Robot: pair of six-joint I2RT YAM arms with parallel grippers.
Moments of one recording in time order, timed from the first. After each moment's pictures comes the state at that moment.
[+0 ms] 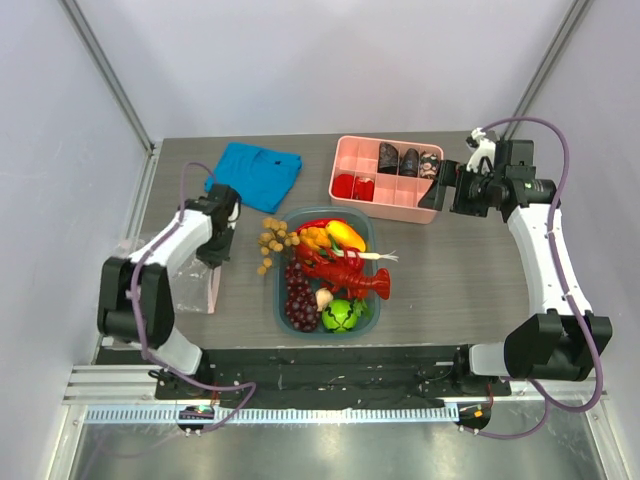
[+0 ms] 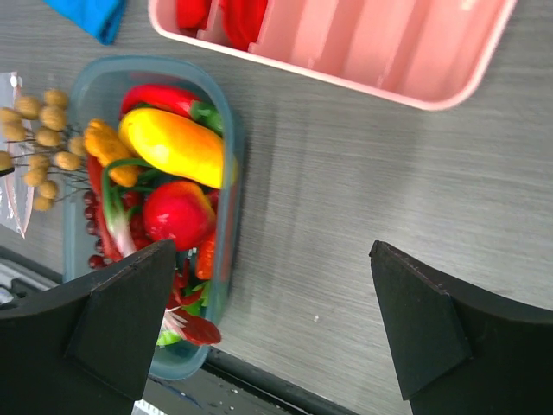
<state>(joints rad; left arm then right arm) -0.21 1.61 1.08 -0.85 -0.29 -0.03 -0.07 1.34 1.34 -0.83 -0.47 0.12</state>
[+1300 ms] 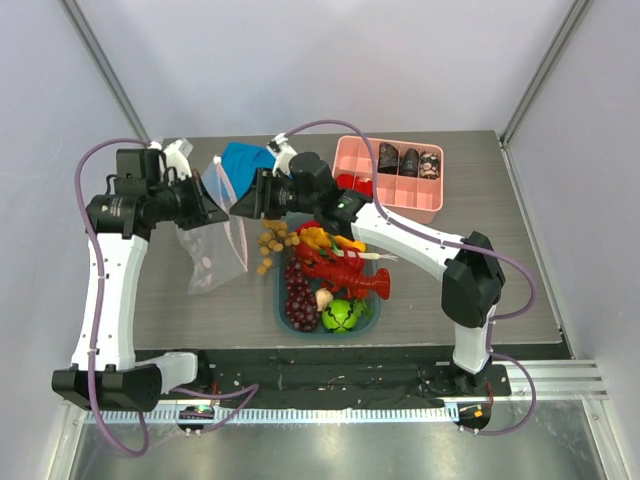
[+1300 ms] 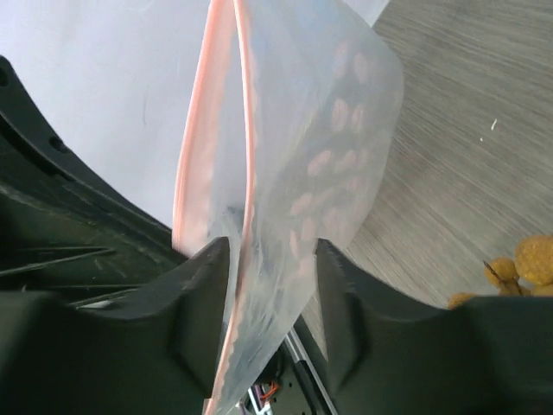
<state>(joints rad) -0.03 1.22 1.52 -1.11 0.45 -0.31 0.88 1.88 1.66 -0.01 -0.32 0.77</state>
